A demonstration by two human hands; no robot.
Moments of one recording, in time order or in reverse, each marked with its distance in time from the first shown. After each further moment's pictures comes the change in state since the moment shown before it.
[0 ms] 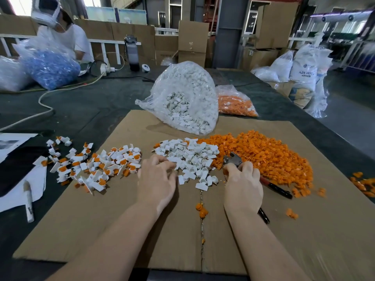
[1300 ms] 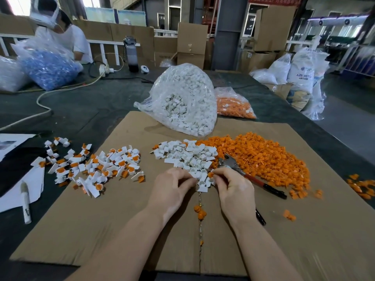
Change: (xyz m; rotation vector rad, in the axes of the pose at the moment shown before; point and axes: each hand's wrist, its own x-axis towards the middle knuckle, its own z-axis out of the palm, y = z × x) left_hand -0.011 0.018 0.004 -0.297 -0.182 0.098; right_hand -0.010 0.003 -0.003 0.674 0.193 -0.290
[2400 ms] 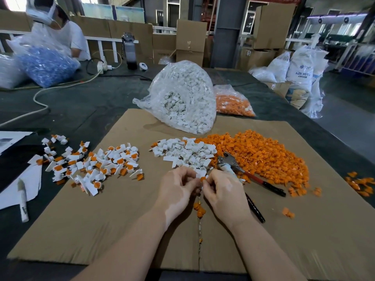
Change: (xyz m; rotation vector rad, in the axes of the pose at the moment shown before) left_hand -0.006 0.013 0.014 -0.518 -0.088 -0.209; right_hand -0.004 -0.002 0.004 -0.103 -0.138 -0.167
